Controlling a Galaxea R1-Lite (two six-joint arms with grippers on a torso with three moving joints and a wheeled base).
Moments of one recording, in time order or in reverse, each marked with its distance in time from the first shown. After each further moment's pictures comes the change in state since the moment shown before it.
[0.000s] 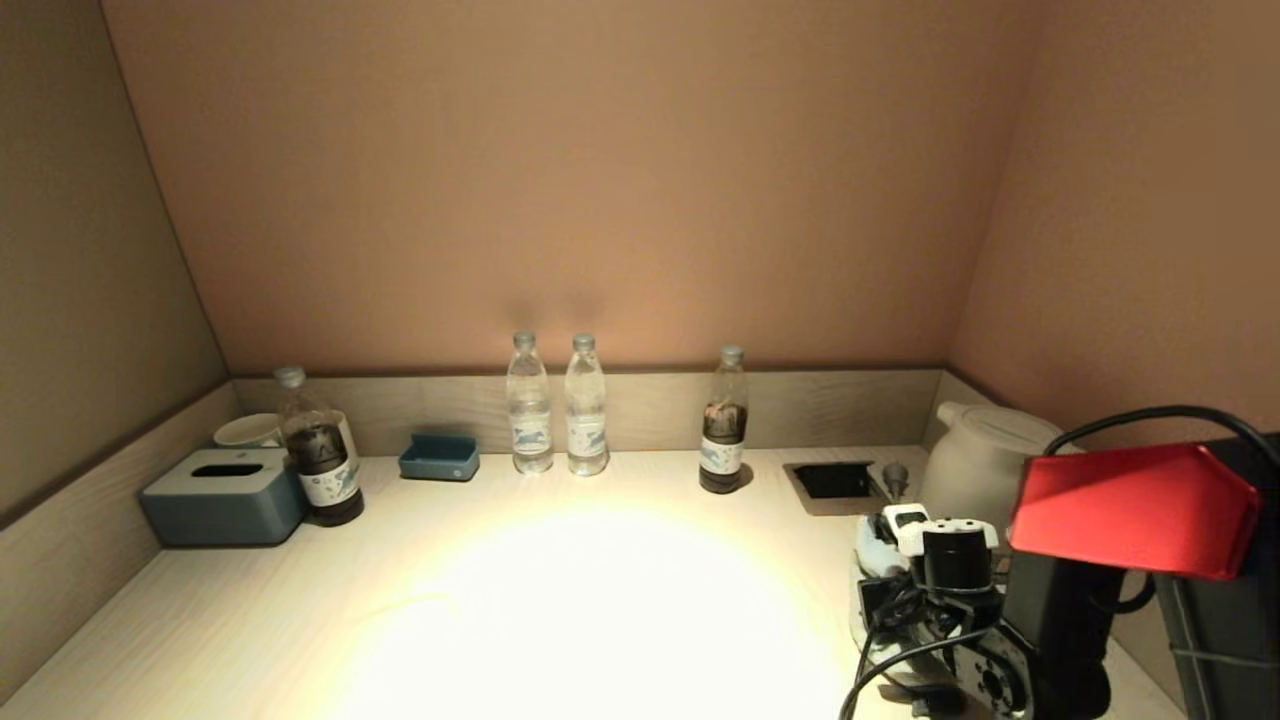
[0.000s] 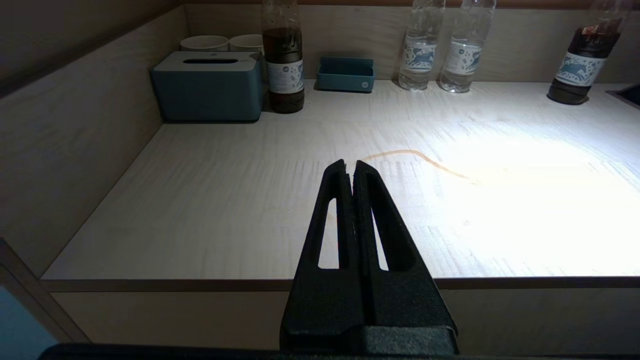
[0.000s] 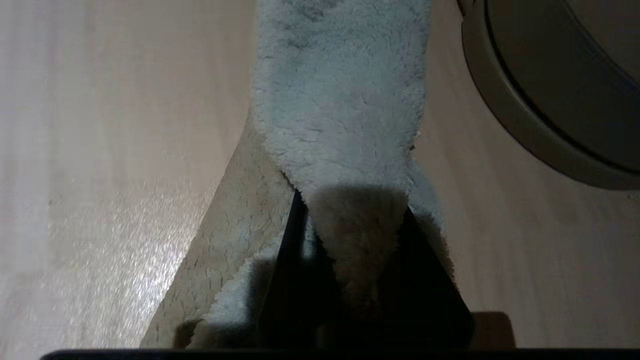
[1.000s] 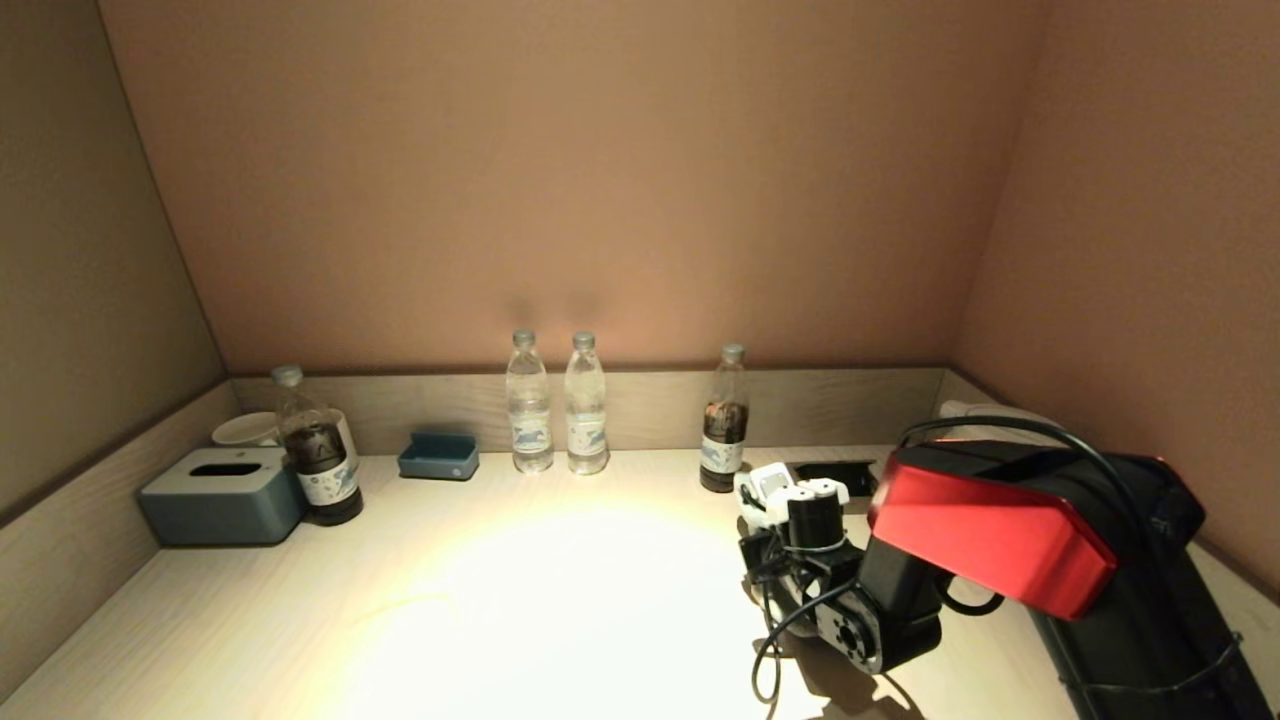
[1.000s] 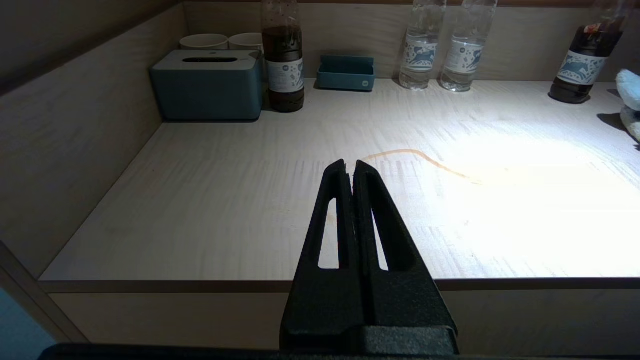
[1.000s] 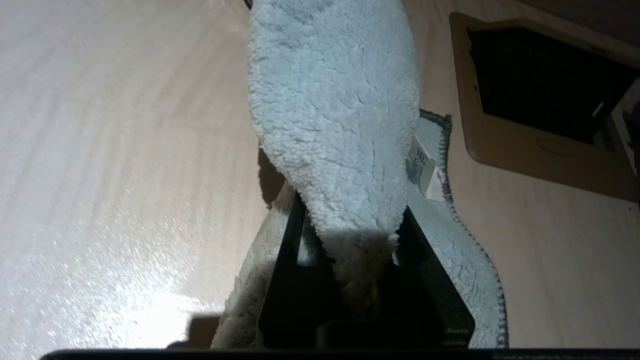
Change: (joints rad) left arm 0.000 0.000 0.000 0.000 0.000 0.000; right arm 0.279 0.083 -0.391 0.107 -0.093 -0.097
